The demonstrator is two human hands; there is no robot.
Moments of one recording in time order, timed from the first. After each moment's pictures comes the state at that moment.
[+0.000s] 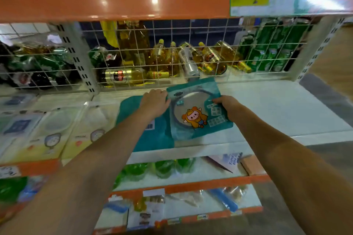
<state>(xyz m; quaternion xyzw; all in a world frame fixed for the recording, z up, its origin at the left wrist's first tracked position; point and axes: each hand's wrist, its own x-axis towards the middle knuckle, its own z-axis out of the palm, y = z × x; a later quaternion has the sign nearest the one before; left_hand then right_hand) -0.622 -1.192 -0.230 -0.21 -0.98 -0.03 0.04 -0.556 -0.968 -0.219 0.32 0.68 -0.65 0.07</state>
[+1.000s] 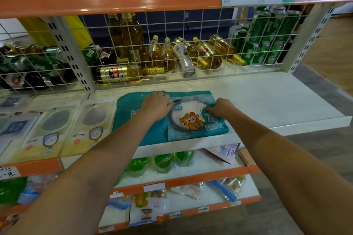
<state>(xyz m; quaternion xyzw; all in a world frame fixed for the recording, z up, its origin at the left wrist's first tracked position) -0.603 -1.185 -0.242 -0.25 -0.97 0.00 0.03 -0.541 -0.973 -0.240 0.25 0.92 -0.27 0.13</state>
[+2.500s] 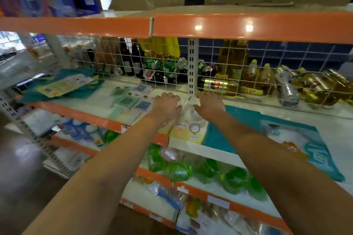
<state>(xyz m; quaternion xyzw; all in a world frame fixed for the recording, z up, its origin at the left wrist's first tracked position) -0.547 -1.440 -0.175 -0.01 -1.00 0.05 0.03 -0.573 -1.284 -0.179 -0.17 0.98 -0.09 -0.05</state>
